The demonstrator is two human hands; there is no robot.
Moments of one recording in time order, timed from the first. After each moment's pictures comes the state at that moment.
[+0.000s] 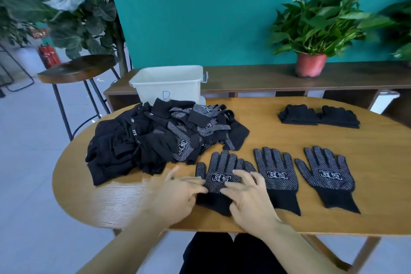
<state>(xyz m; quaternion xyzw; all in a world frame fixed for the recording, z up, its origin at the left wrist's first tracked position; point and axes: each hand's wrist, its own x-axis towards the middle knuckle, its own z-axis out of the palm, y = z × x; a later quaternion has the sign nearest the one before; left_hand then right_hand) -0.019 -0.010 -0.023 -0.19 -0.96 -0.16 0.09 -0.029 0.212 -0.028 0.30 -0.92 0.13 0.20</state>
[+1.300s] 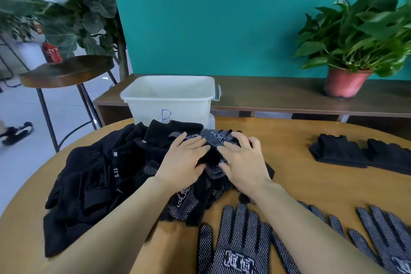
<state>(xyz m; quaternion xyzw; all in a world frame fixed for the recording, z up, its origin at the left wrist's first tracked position) -0.221 -0.049 0.016 -0.17 -0.96 -0.08 0.21 -0.240 0.139 0.031 0.29 -0.94 0.00 0.20</state>
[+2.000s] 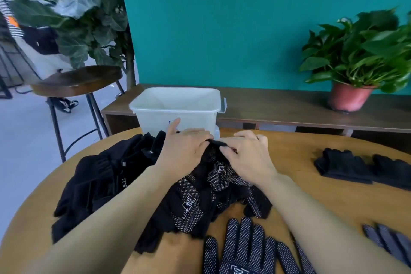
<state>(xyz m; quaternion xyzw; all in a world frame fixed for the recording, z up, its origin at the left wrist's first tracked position) -0.221 -0.051 0.084 -0.13 -0.94 -0.09 0.30 -0.246 0.130 0.084 0.27 -0.92 0.24 0.16</state>
